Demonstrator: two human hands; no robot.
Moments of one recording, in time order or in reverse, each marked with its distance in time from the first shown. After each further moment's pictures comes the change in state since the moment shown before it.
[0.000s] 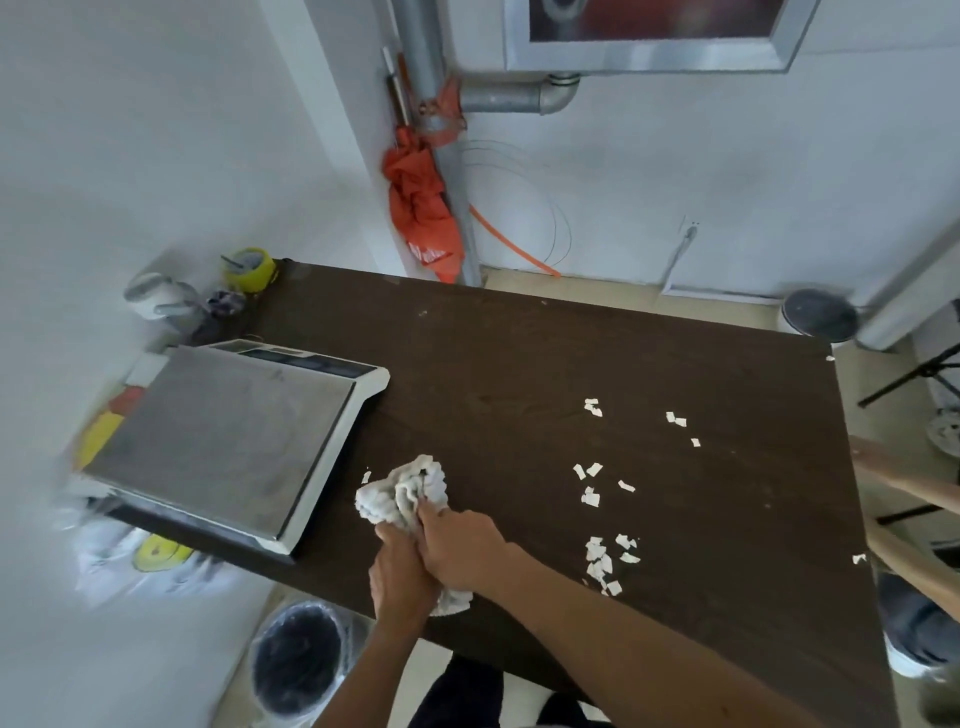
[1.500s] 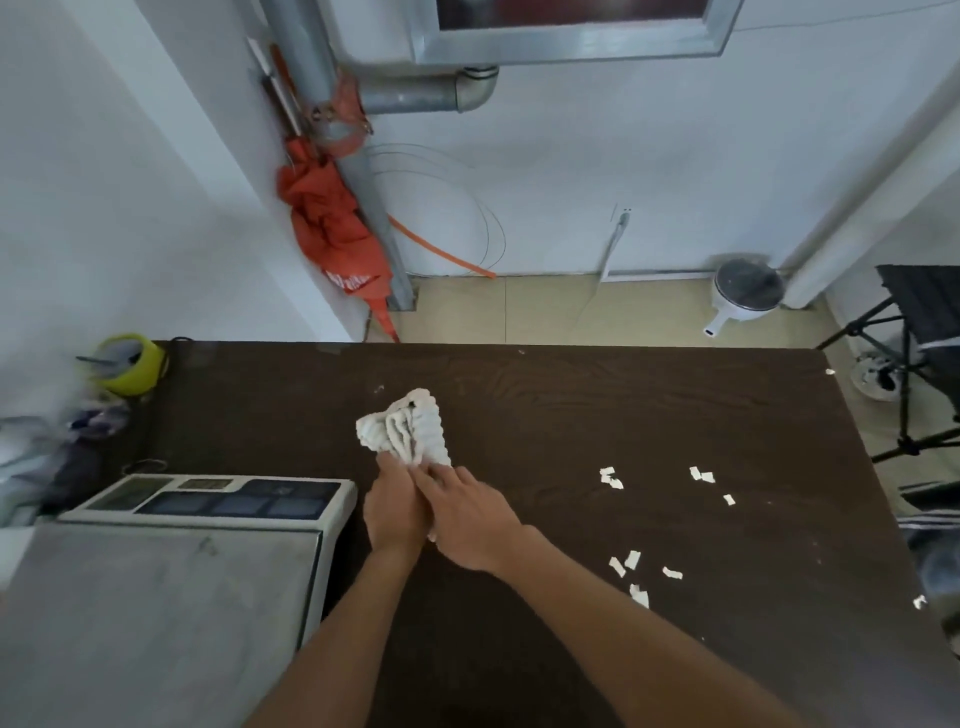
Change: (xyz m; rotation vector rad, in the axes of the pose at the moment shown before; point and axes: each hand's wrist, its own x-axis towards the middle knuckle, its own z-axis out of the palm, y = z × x) left_hand 0.241 0.126 -0.012 0.161 0.004 0.326; right_hand 0.155 0.058 -0.107 0.025 0.153 0.116
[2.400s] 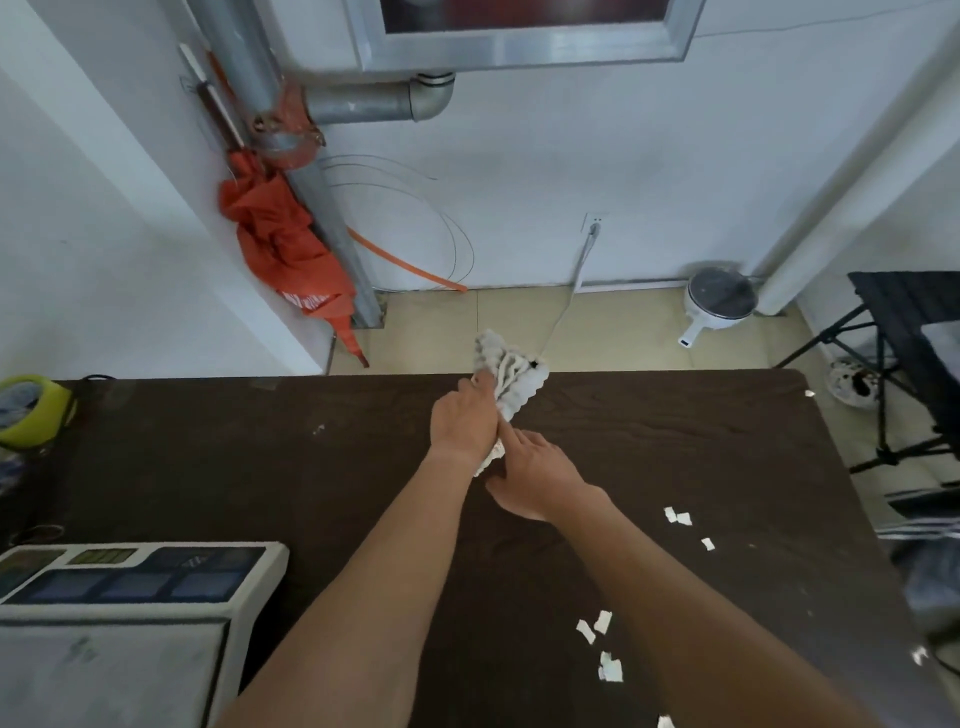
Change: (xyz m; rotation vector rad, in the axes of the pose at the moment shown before) left_hand 0.088 0.181 0.052 0.412 -0.084 0.577; right_hand 0.009 0.150 -0.063 0.094 0.048 0.363
